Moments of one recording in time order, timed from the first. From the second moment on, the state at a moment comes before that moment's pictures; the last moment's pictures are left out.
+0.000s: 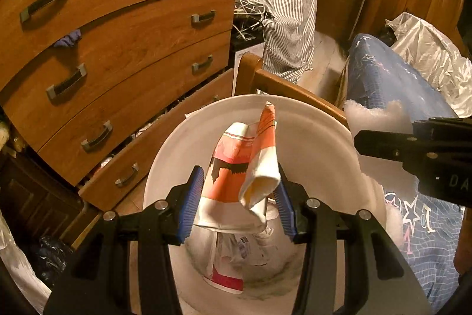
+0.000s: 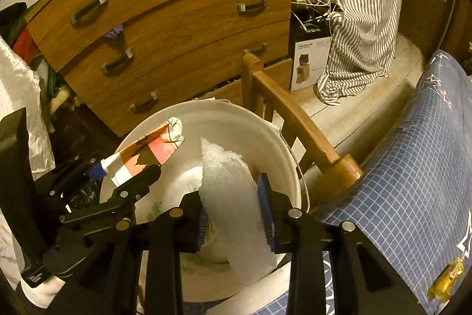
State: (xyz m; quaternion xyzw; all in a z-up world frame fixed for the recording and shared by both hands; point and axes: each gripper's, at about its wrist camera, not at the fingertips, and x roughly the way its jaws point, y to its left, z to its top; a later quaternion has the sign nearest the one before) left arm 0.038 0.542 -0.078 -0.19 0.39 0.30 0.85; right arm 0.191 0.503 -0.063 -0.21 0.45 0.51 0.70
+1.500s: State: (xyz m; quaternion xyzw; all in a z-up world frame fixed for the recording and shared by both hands) left arm 0.125 0.300 -0.069 -0.09 0.39 0.09 0.91; right arm 0.219 0.026 -0.079 -0.08 0.34 0.35 0.87
